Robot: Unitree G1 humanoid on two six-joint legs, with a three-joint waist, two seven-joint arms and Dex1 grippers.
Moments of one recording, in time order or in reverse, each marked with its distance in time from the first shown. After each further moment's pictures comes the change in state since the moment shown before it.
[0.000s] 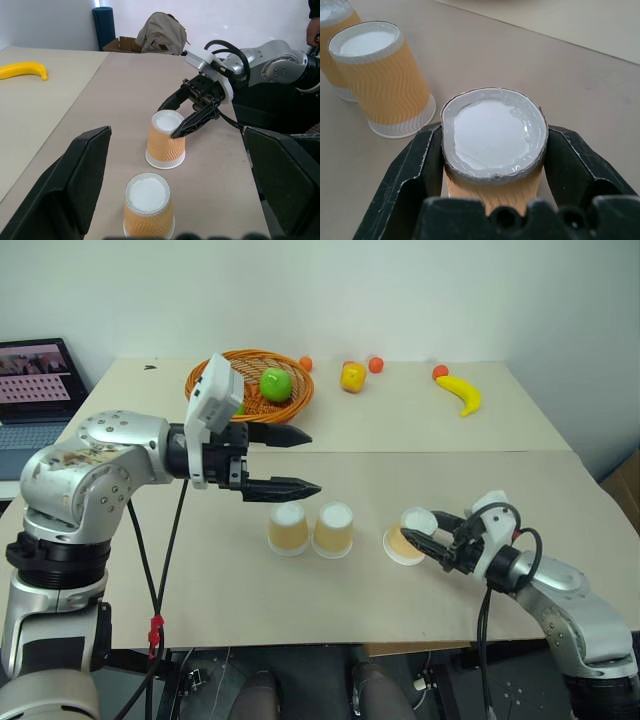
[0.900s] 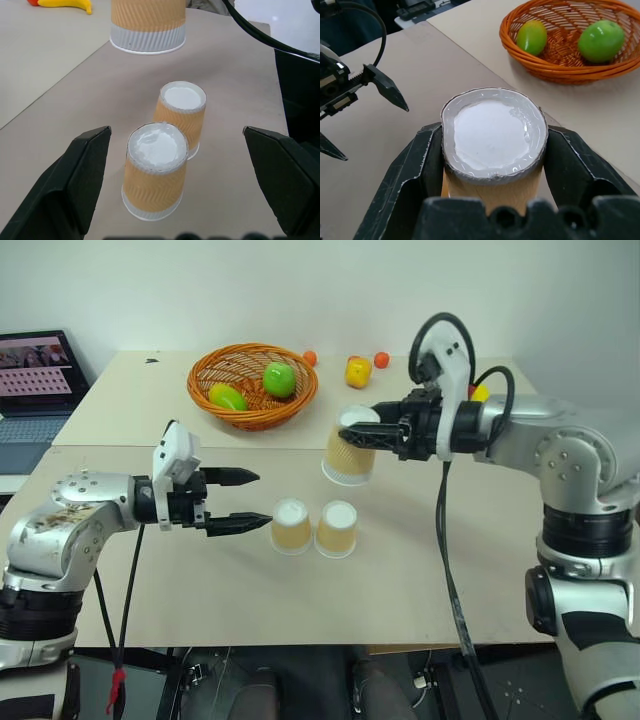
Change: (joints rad) left arm 0.352 0.080 0.094 0.036 0.105 -0.204 -0.023; right arm -0.917 0.076 0.151 0.218 0.229 0.647 -0.026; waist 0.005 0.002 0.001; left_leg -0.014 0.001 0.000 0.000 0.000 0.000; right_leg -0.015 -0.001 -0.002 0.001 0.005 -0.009
